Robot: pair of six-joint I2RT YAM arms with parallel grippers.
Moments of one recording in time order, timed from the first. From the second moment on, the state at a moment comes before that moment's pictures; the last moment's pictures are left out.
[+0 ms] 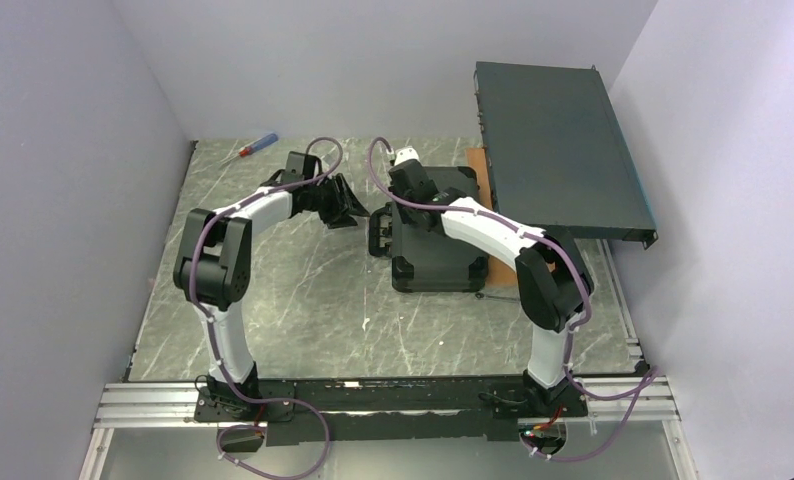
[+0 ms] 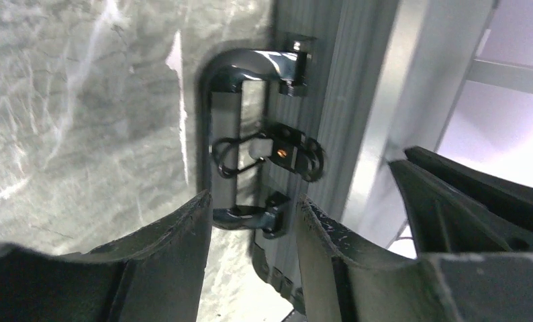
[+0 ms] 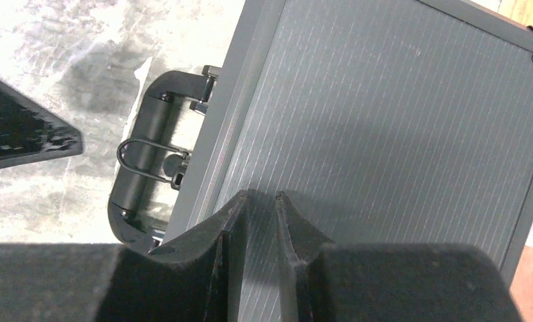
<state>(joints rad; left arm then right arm) -0.25 1.92 1.31 -0.21 0.59 -0.73 0.67 1.89 1.45 -0.35 0.33 0.15</state>
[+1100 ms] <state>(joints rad) -0.31 2.08 1.39 -0.19 0.57 -0.68 0.64 1.86 1.38 -0.24 0.24 0.18</state>
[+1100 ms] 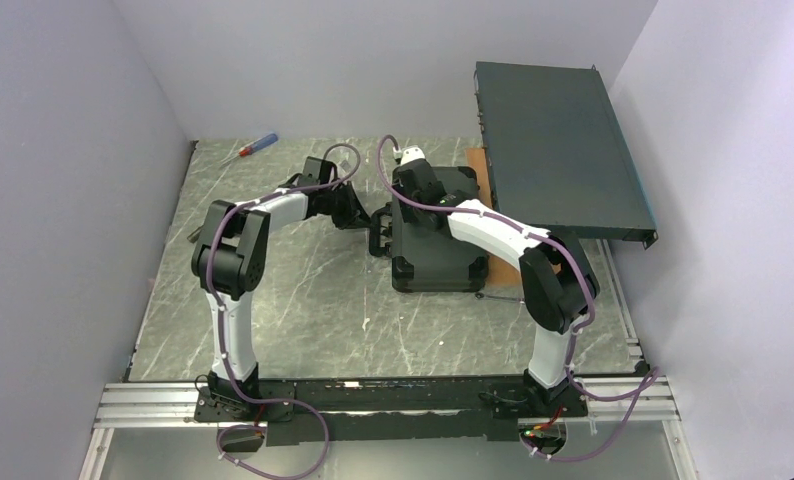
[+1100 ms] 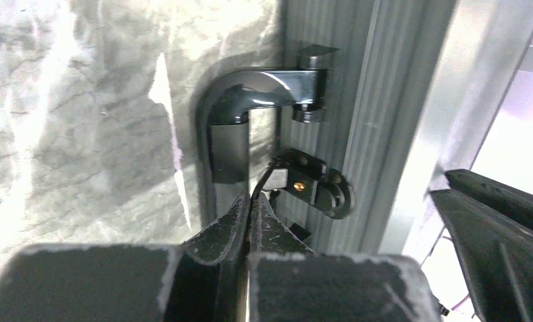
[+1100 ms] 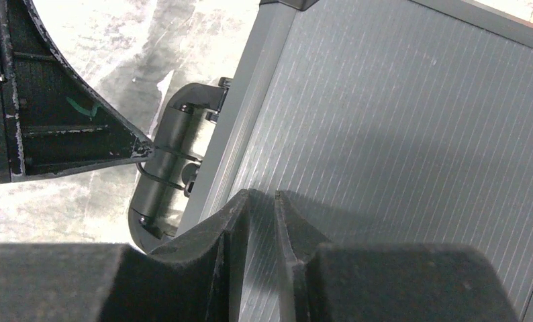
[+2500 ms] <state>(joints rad) -0.25 1.98 1.23 -0.01 0.62 -0.76 0.64 1.86 1.39 -0.23 0.22 0.18</state>
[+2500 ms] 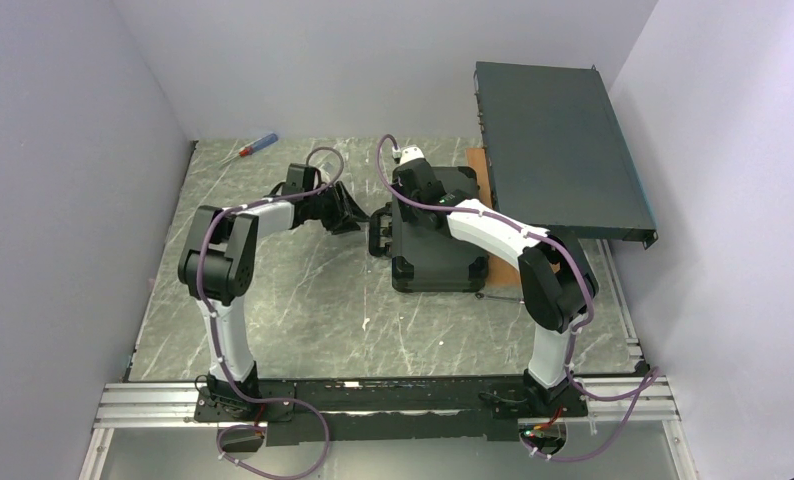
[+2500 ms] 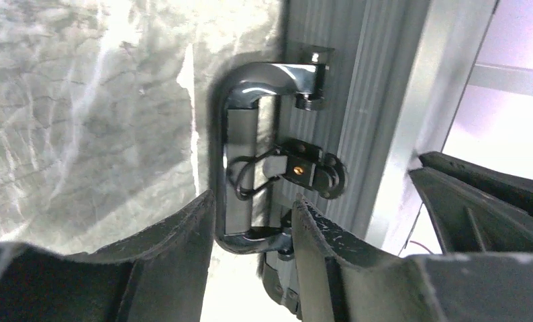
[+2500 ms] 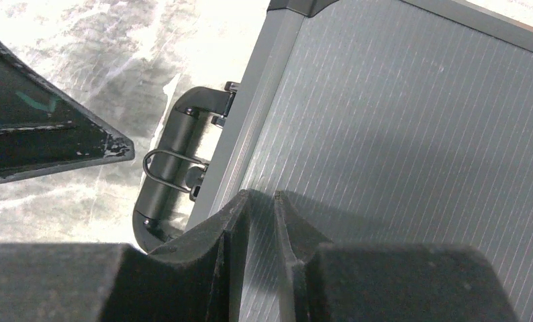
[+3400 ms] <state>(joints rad) -0.27 2.09 1.23 0.20 0.78 -0.90 0.64 1.87 1.39 -0.23 0.20 0.18</state>
